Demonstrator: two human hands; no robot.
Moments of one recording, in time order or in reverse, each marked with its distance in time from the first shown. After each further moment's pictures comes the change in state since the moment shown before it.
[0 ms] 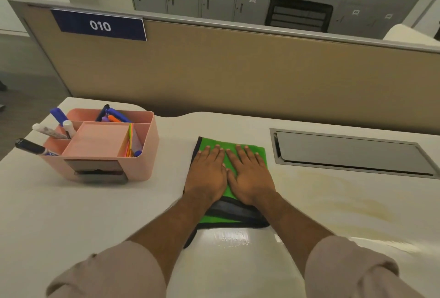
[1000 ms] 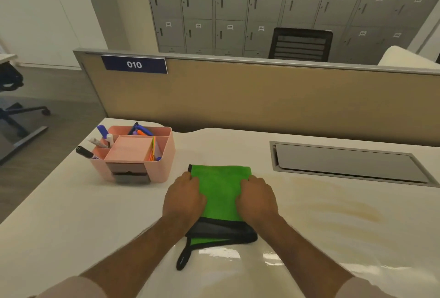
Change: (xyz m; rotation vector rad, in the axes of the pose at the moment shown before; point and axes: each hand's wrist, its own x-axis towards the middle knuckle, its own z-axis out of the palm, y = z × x) left_hand -0.101 -0.005 -0.078 -0.062 0.036 -0.296; right_hand -0.082 -0.038 -0.058 -0.004 0.012 0.109
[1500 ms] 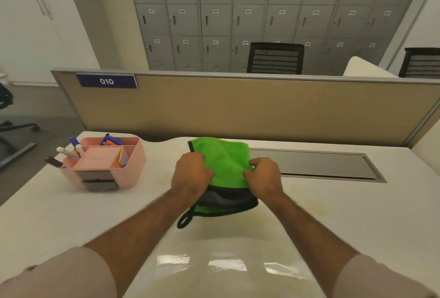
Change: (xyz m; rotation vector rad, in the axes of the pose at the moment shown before) left_hand 0.006 0.154 -0.049 -0.138 0.122 -0.029; right_hand -0.015 0.112 -0.088 0.520 0.293 0.225
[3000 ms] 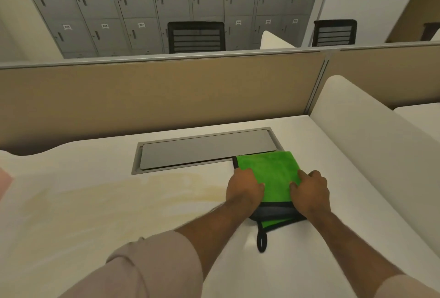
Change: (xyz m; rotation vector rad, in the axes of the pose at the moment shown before) left_hand -0.082 0.310 0.227 -0.123 -0.445 0.239; right_hand -0.012 0.333 -0.183 -0.400 0.097 0.418
